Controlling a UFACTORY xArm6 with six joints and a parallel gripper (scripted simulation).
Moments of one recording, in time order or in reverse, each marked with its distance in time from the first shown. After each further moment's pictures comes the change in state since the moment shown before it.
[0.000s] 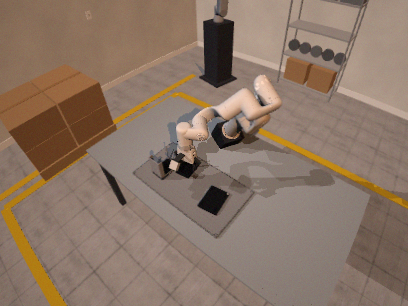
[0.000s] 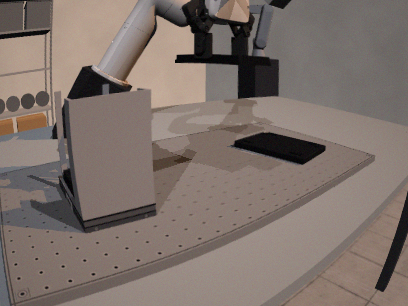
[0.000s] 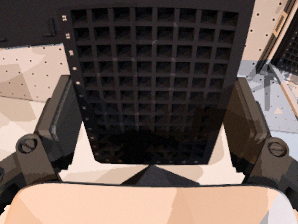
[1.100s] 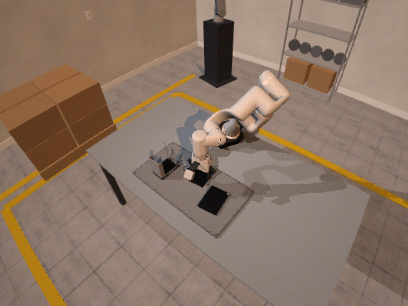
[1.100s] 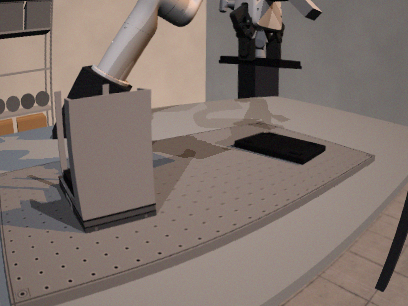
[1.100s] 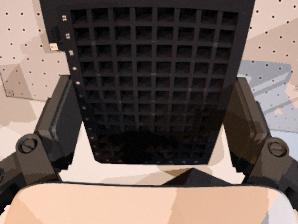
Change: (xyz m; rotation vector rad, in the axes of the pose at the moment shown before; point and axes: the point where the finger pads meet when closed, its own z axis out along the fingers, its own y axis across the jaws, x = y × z) arm 0.011 -0.096 0.002 0.000 0.000 0.000
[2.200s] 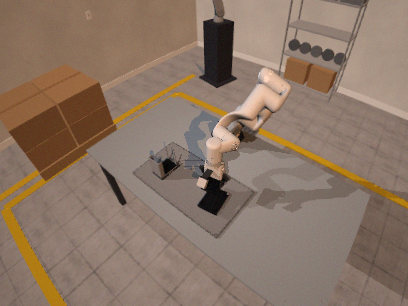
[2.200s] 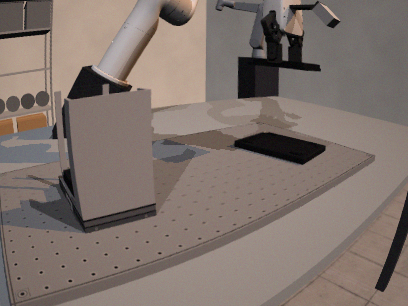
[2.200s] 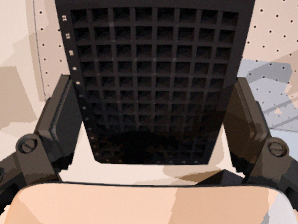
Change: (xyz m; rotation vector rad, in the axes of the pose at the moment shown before) arm 0.009 -0.079 0.002 -0.001 0.000 0.001
